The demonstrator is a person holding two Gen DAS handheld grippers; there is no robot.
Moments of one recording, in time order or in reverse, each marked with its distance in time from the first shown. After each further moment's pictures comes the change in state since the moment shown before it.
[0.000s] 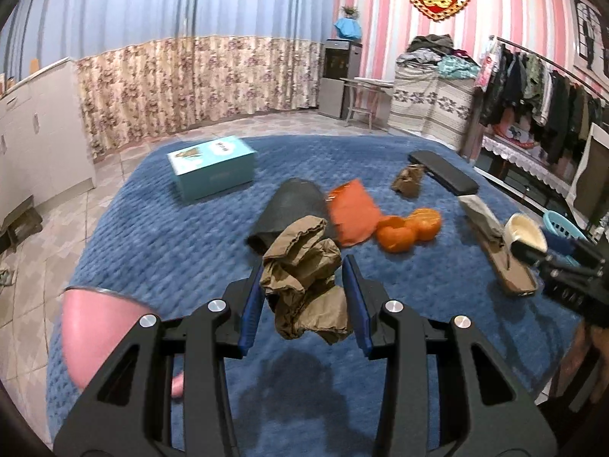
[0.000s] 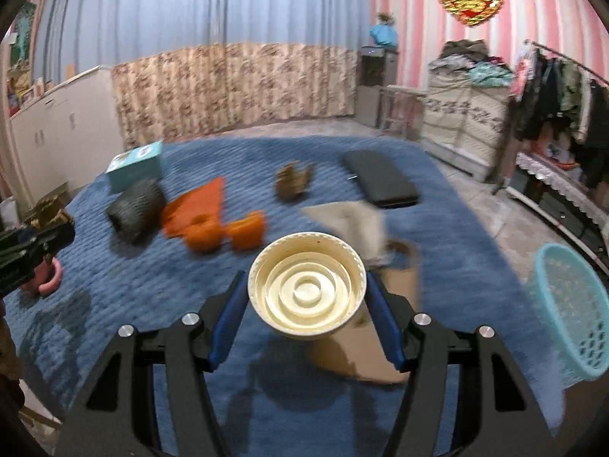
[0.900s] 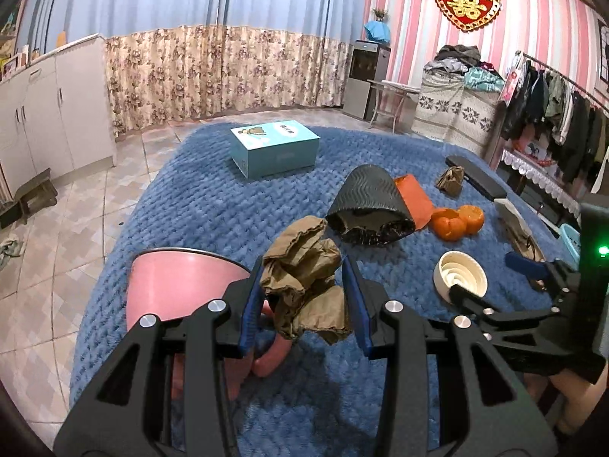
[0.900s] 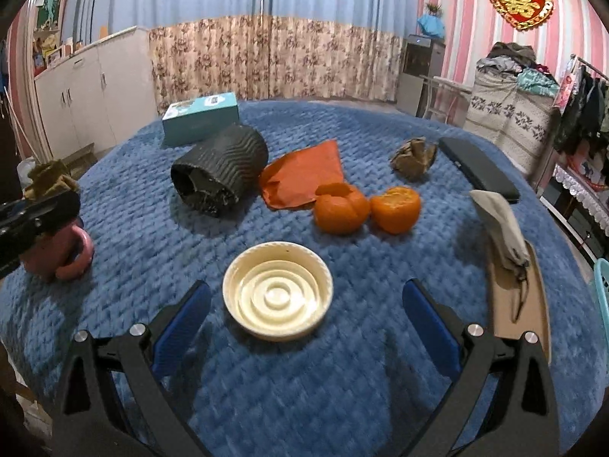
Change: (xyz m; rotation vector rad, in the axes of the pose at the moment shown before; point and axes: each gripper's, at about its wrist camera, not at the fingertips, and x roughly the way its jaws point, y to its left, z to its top) left arm -0.018 0.064 -0.023 -0.098 0.006 0.059; right arm 0.045 0.128 -0.016 -0.129 0.108 0.114
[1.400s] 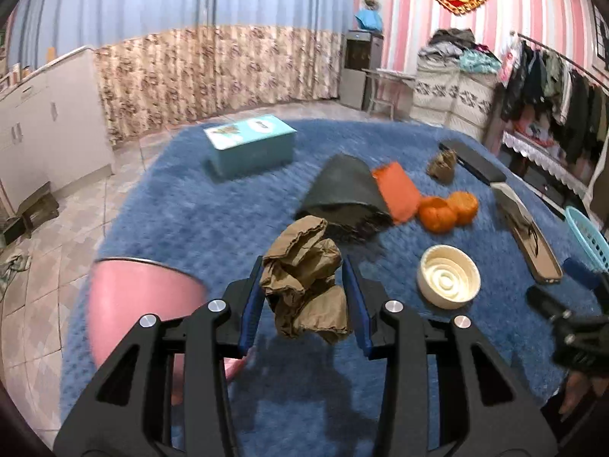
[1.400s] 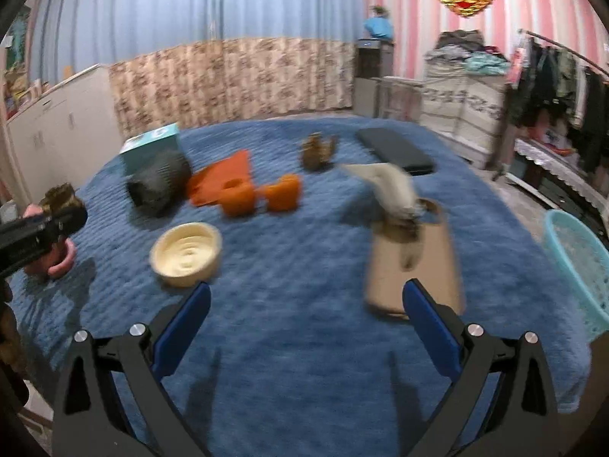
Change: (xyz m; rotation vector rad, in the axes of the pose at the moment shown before) left arm 0.011 -0.033 0.002 0.058 0.023 0.030; right arm -0.055 -0.063 -0.038 0.141 -0.074 -0.080
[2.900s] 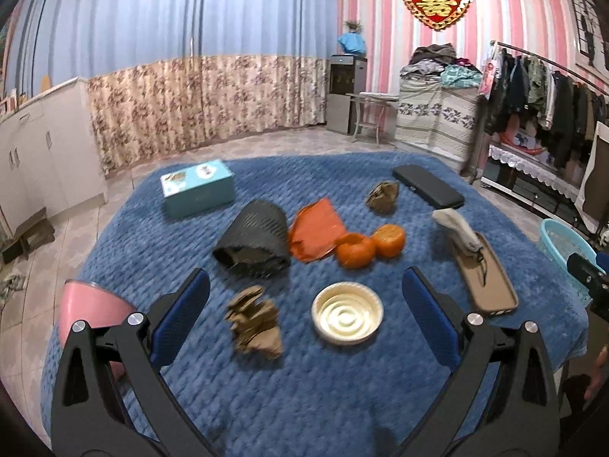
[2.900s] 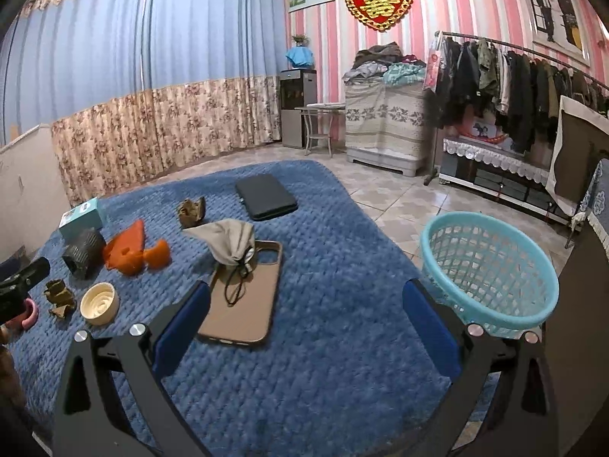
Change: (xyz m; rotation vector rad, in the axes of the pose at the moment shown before) left arm -0.032 -0.083 0.015 0.040 -0.097 -0.017; right arm -0.070 -0.125 0.010 0.173 -0.142 -0.220
